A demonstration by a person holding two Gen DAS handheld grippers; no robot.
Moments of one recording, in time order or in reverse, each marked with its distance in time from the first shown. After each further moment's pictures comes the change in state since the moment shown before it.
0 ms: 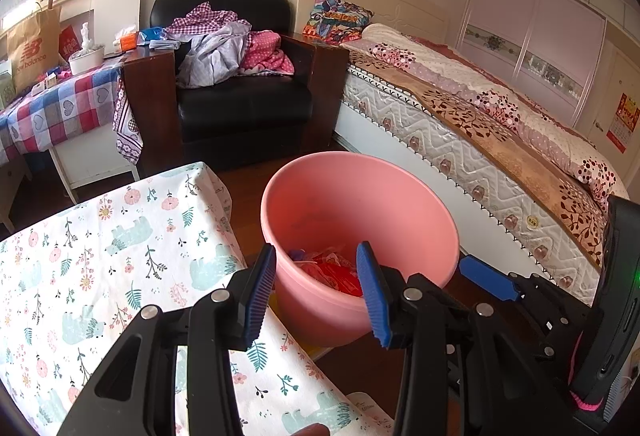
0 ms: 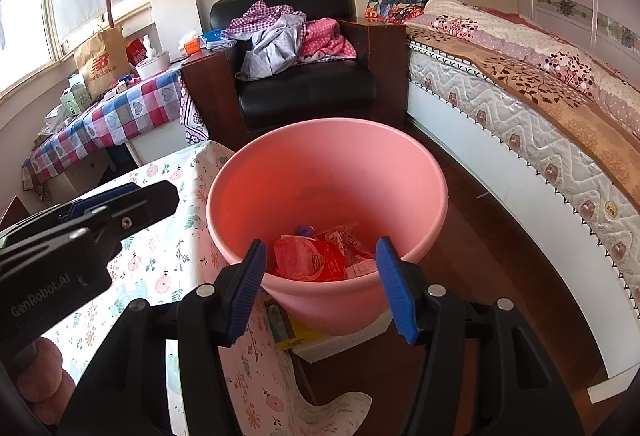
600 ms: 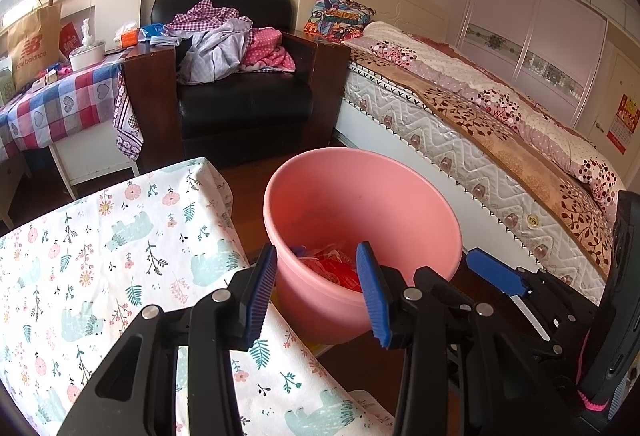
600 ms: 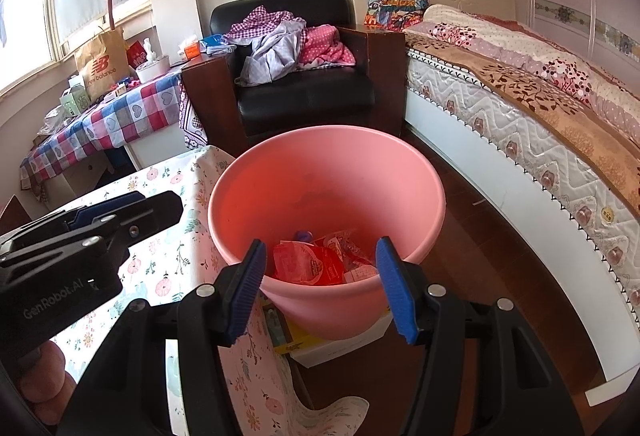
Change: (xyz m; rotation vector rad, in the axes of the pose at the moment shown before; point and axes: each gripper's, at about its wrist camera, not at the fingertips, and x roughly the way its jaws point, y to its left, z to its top) left arm 0.000 0.000 0.000 0.000 0.001 0.001; right arm -0.005 0.004 0.001 -0.010 -0.023 -0.011
